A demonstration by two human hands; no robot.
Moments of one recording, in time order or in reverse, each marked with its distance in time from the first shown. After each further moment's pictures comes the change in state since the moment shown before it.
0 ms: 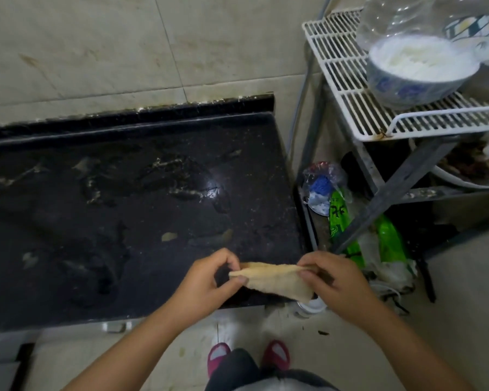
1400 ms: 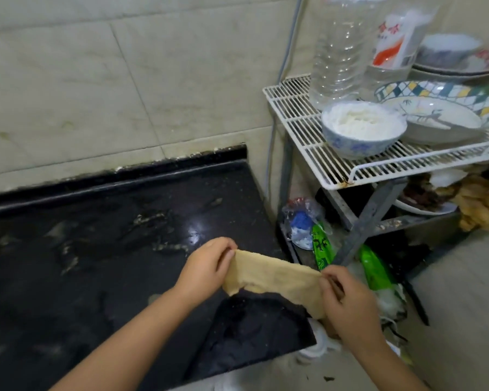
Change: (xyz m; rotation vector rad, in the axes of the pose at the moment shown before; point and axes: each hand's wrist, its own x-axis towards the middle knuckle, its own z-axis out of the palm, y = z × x) left_hand 0.101 0.005 -0.025 0.456 0.113 0.259; right_hand 0.011 -0.002 -0.006 -0.186 0.657 0.115
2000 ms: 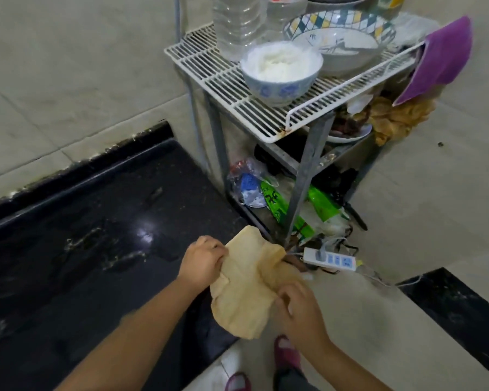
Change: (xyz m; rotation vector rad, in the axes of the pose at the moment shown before) left_hand 0.018 -0.057 0.082 0.254 -0.425 0.394; right_hand -0.099 0.002 0.070 -0.100 -0.145 0.437
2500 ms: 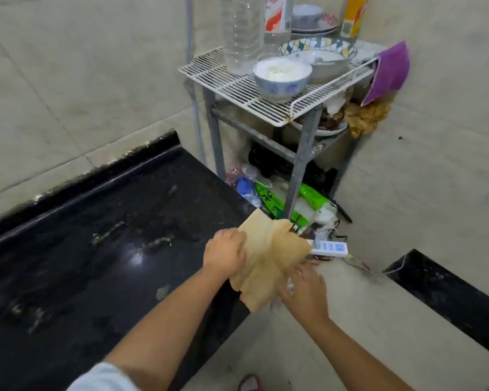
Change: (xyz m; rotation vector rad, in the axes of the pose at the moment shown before) left_hand -0.050 0.033 -0.029 0.009 -0.175 -0.109; right_hand -0.051 -0.033 0.039 -0.424 0.117 0.150
